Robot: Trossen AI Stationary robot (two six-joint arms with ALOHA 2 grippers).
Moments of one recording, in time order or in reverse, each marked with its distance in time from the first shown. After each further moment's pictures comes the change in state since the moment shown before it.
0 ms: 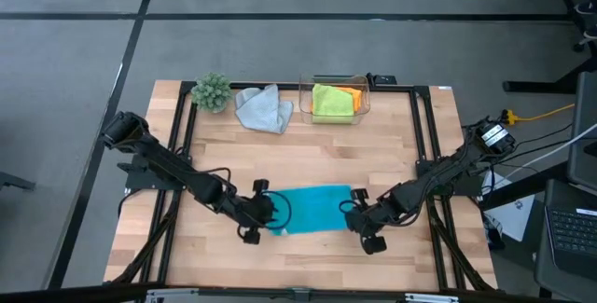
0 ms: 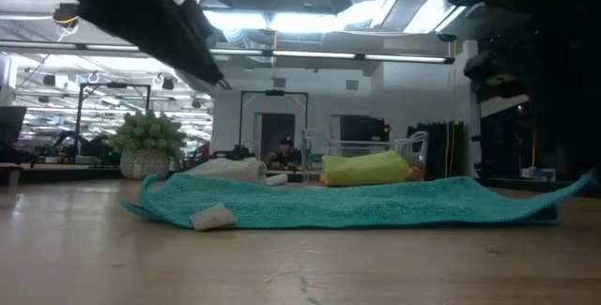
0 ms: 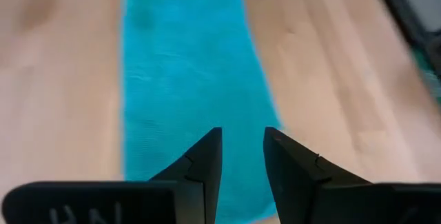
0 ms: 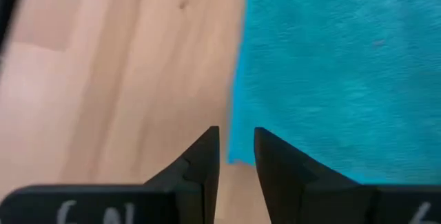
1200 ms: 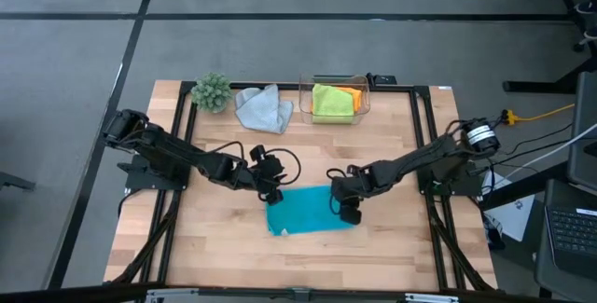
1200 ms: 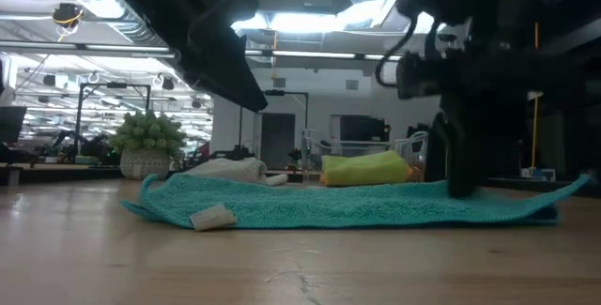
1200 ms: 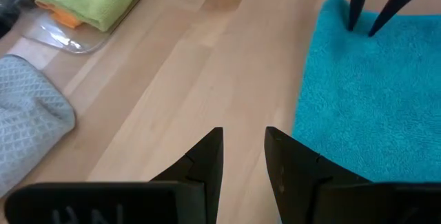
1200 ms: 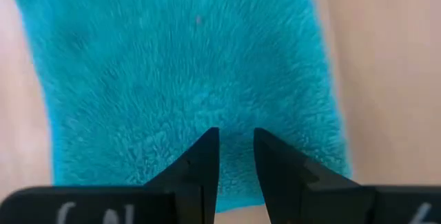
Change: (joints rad) left arm 0.252 -0.001 0.000 -0.054 -0.195 -0.176; right arm -0.303 0.112 -0.006 -0.007 -0.088 0.134
